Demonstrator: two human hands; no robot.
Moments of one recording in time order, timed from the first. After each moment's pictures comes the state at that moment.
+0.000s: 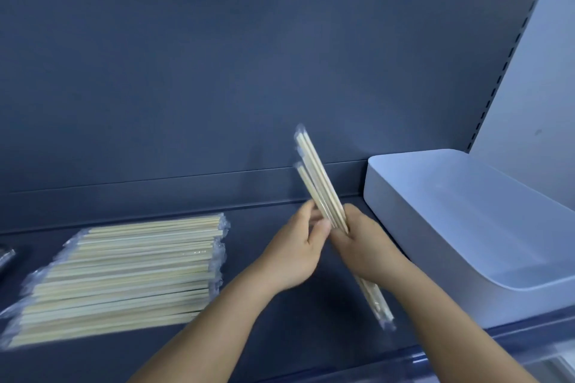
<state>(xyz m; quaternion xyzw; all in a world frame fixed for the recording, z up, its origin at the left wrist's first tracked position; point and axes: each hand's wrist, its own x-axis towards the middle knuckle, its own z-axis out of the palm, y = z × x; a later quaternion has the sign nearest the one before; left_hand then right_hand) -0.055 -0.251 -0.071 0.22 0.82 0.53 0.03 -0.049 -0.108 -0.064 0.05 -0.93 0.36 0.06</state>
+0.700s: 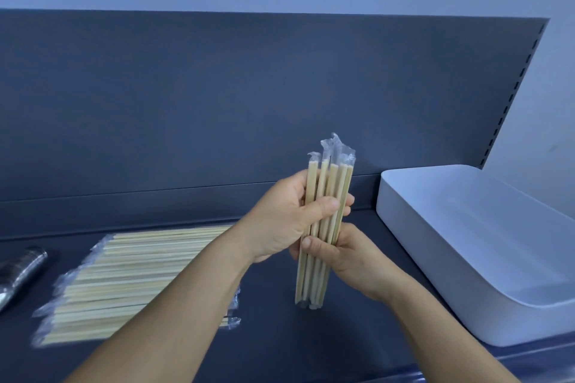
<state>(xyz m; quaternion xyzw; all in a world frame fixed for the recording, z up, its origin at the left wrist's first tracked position) -0.047 -0.292 0.006 0.29 0.68 0.67 0.08 -0.034 -0.143 -0.043 0.22 -0.78 0.58 -0.07</state>
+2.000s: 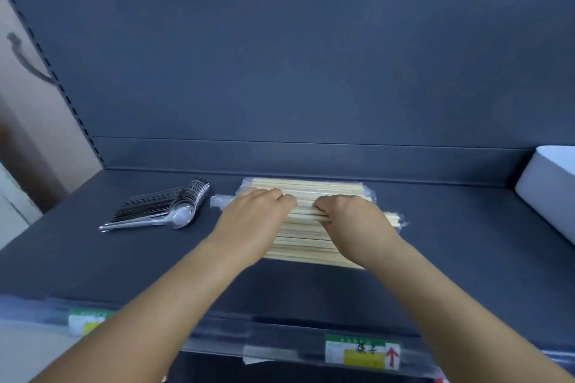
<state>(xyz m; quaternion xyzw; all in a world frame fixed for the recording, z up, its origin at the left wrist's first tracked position) 0.012 -0.521 -0.064 0.13 0.98 -0.04 -0.15 -0.024 -0.348 -0.068 0.26 -0.95 0.10 0.09</state>
